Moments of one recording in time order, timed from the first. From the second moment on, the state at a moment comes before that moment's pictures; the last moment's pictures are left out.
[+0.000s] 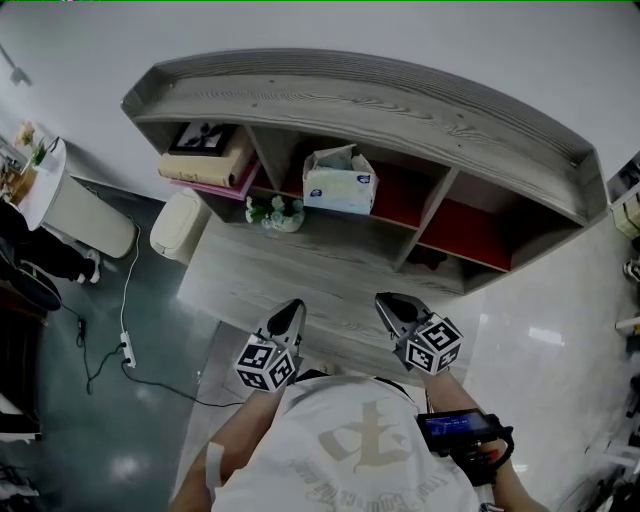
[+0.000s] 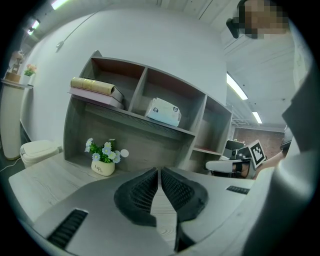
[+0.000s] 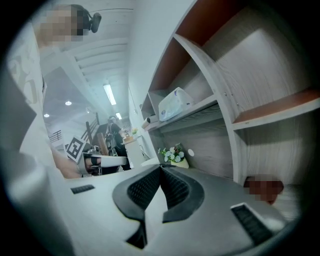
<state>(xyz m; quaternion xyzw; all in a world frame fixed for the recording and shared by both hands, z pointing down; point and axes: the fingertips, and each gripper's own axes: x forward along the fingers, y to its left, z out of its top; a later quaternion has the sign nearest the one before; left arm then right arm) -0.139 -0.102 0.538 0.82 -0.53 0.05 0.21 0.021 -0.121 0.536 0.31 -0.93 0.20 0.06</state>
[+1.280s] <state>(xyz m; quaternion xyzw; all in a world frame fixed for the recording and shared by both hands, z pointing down) -0.149 -0.244 0.435 0.87 -0.47 0.04 0.12 0.013 -0.169 0.536 0.39 -0.90 0.20 0.05</state>
